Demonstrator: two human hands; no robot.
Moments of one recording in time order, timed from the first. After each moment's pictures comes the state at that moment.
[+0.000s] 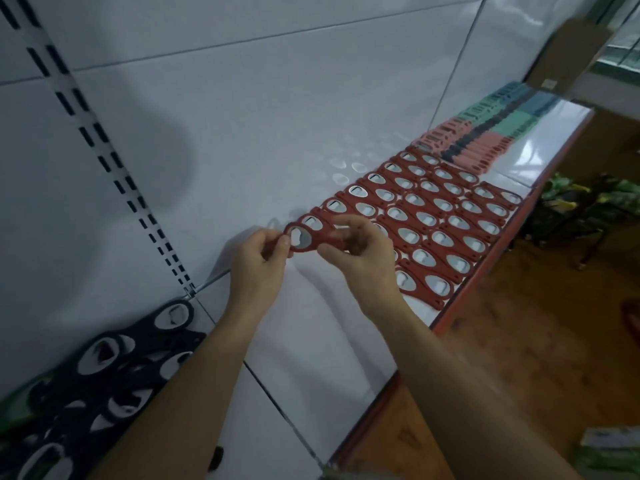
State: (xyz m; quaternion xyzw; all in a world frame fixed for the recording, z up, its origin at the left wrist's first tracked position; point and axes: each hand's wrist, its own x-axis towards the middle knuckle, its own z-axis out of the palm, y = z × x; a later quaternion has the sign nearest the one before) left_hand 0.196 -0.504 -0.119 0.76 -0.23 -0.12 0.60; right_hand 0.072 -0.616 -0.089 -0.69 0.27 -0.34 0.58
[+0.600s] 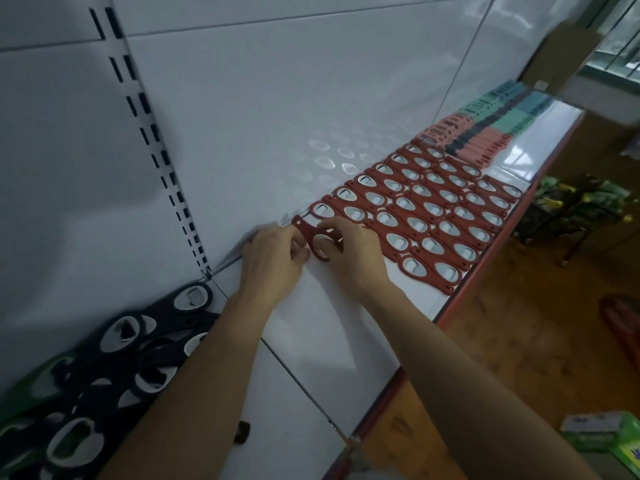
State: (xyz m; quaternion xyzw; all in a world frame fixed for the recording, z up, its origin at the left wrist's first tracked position) left_hand 0.209 -0.492 -0.127 0.85 -0.40 -0.04 0.34; right_hand 0.098 -0.604 -0.109 -0.89 0.29 -0.22 0.27
